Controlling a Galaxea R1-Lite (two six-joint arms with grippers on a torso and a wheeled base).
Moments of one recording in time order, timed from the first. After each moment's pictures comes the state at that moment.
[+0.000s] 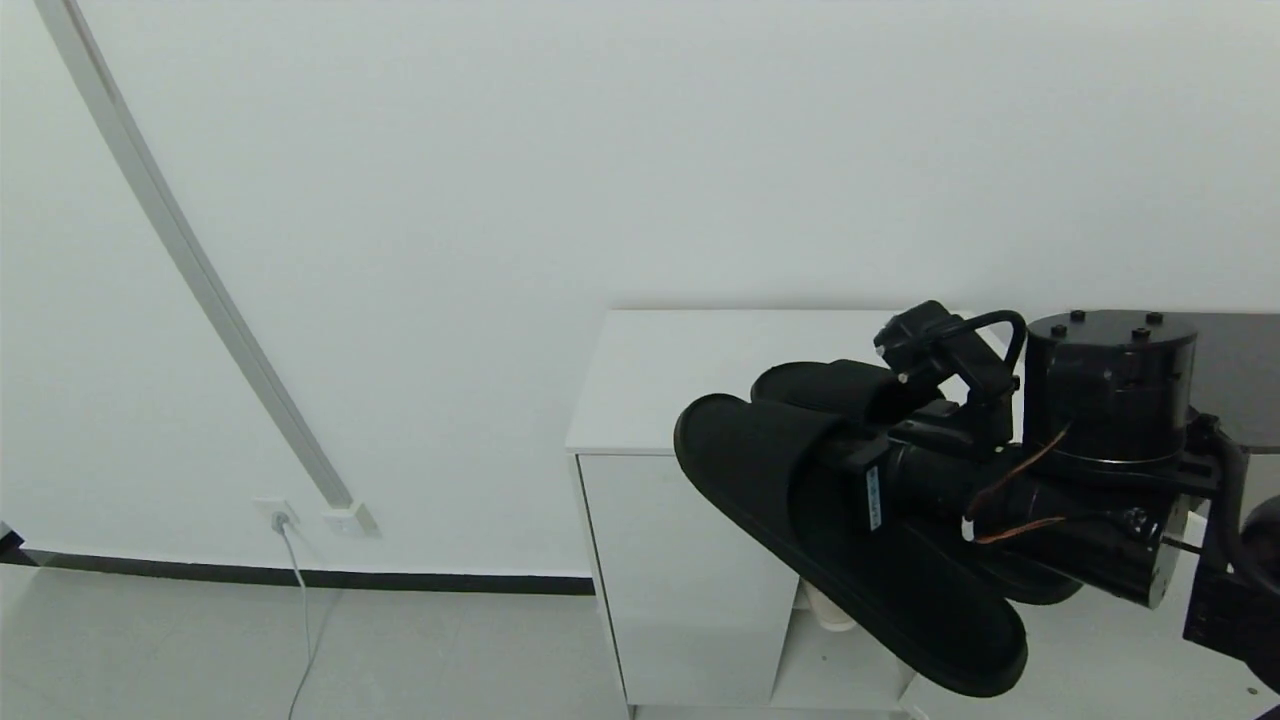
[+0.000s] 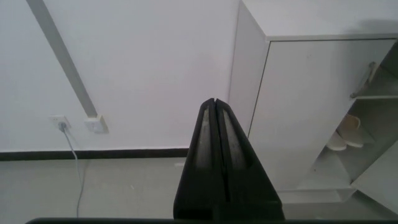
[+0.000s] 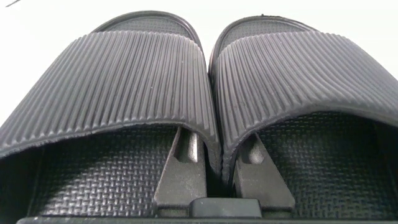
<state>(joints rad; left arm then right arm) 0.00 0.00 0.00 0.00 0.00 0.02 0.72 1.62 -0.80 -0.60 -0.07 -0.02</state>
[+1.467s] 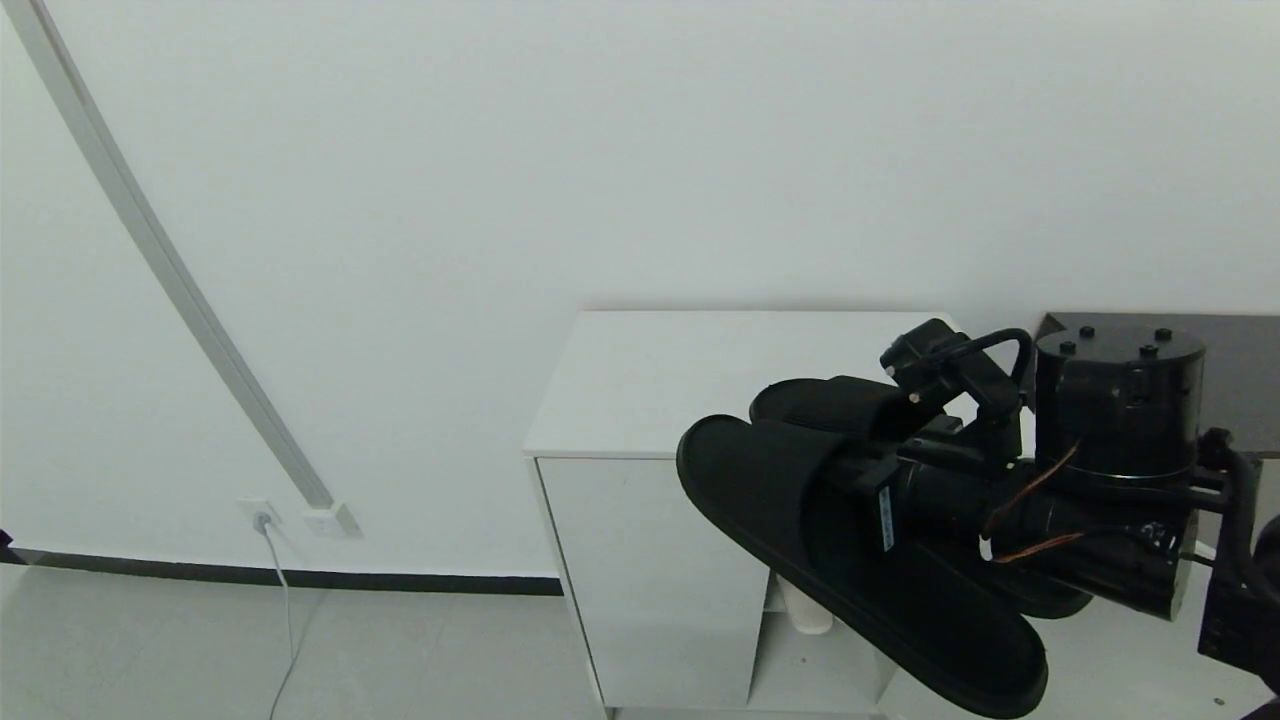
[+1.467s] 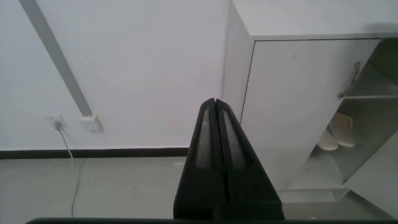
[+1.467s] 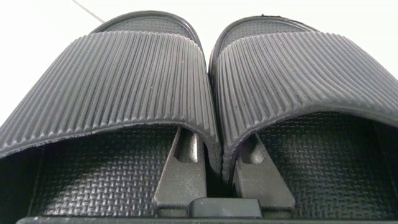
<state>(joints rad) 0.00 0.00 0.00 0.00 0.00 0.02 0.71 1.61 -0.77 -0.60 -0.01 -0.02</state>
